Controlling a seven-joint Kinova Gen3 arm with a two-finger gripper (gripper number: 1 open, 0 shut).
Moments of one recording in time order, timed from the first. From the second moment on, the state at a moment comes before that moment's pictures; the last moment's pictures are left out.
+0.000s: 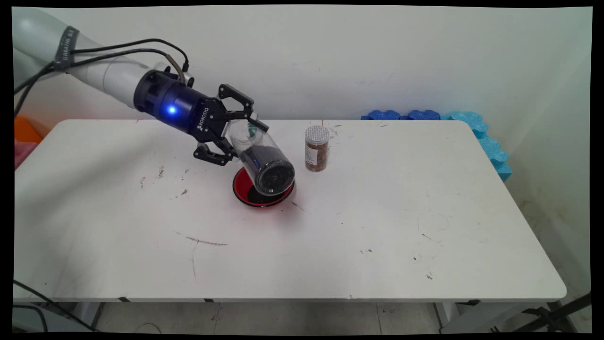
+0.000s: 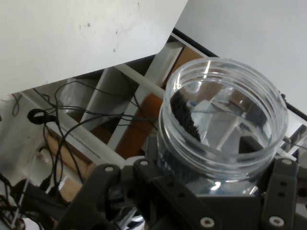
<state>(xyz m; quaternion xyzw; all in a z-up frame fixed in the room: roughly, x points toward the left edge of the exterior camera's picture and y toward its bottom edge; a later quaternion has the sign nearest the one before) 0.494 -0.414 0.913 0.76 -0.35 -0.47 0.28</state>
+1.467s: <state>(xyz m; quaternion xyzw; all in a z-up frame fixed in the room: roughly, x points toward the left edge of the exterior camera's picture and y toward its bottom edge) 0.494 -0.433 0.895 0.77 -0.27 -0.52 0.25</state>
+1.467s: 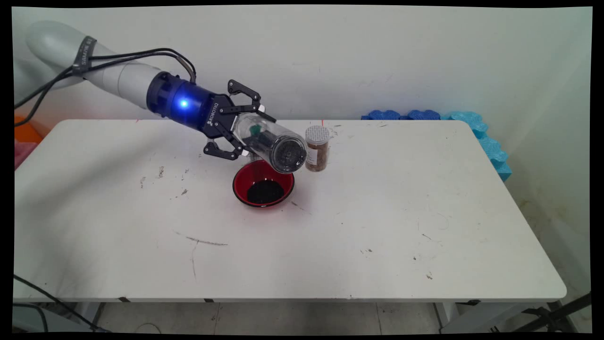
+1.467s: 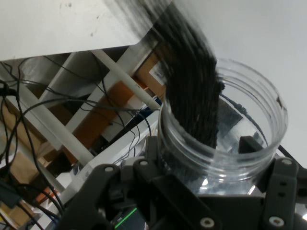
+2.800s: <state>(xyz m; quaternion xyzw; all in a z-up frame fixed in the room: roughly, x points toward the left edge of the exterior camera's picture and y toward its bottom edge) 0.489 -0.433 0.889 0.76 -0.26 -0.54 0.25</state>
